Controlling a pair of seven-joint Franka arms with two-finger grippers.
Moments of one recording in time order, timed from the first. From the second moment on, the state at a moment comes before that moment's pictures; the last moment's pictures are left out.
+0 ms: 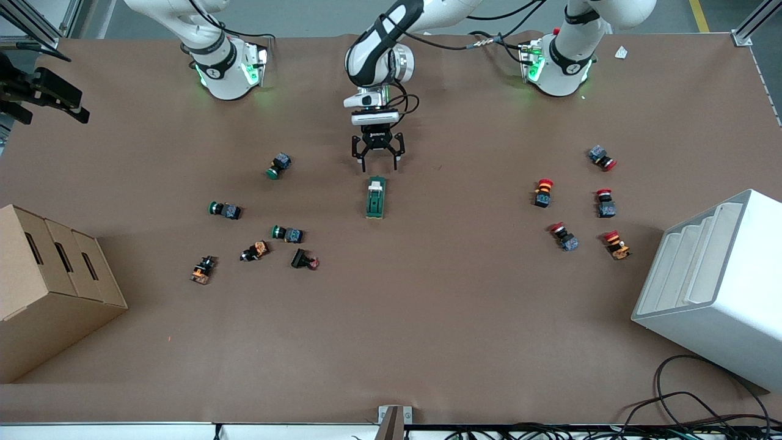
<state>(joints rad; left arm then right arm) -1.08 0.73 -0.25 -1.87 1.57 2.06 -2.50 0.01 -0.10 -0.02 -1.52 0.02 1.38 0.00</state>
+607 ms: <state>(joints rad) -1.07 0.80 -0.24 -1.88 1.75 2.06 -2.59 0.01 0.06 -0.03 -1.53 0.03 1.40 0.04</state>
